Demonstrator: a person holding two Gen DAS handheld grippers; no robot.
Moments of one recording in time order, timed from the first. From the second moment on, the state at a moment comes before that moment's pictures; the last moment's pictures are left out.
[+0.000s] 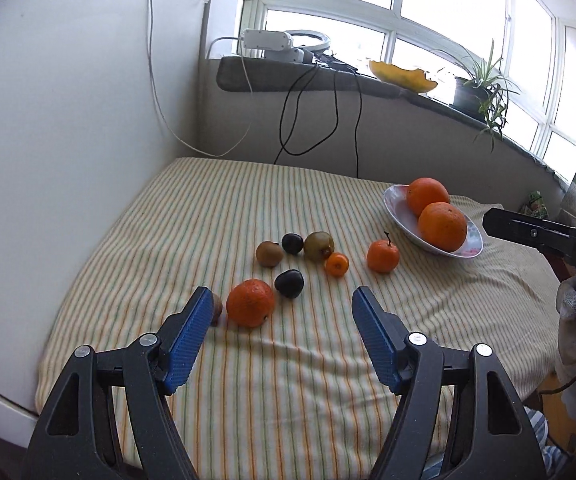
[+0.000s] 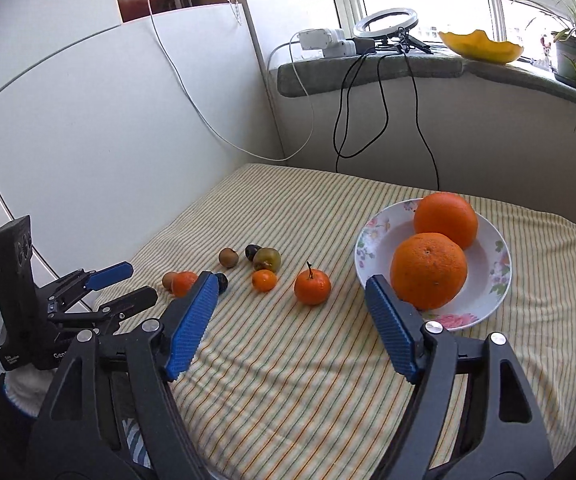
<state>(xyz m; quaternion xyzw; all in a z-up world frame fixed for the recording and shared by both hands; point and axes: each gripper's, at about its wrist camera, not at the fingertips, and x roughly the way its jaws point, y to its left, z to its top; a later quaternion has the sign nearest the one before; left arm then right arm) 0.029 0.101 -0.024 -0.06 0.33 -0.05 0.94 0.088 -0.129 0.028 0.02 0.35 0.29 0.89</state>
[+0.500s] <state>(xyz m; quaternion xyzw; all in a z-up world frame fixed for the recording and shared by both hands) 0.034 0.143 -0.057 -0.11 0.34 -0.03 0.93 0.098 -0.052 -0.015 -0.05 0.40 0.36 0.84</state>
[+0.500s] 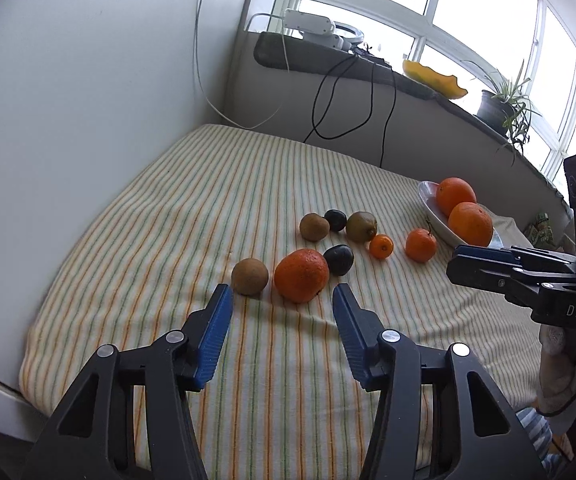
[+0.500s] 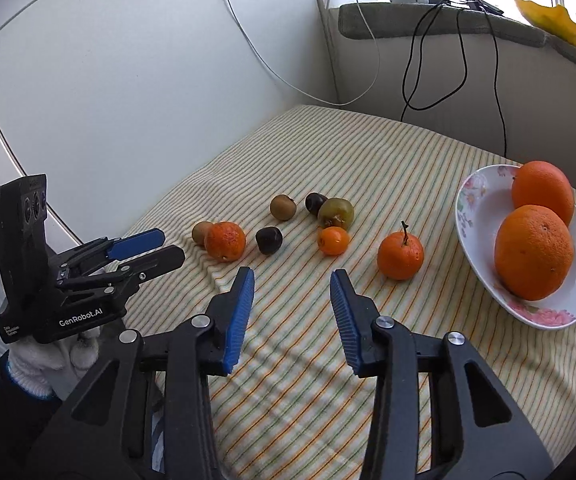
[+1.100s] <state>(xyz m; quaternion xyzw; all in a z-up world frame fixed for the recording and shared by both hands) 0.064 0.172 -0.077 -0.12 0.37 -0.06 0.92 0.108 0.032 -0.043 -0.12 0.40 0.42 0.80</state>
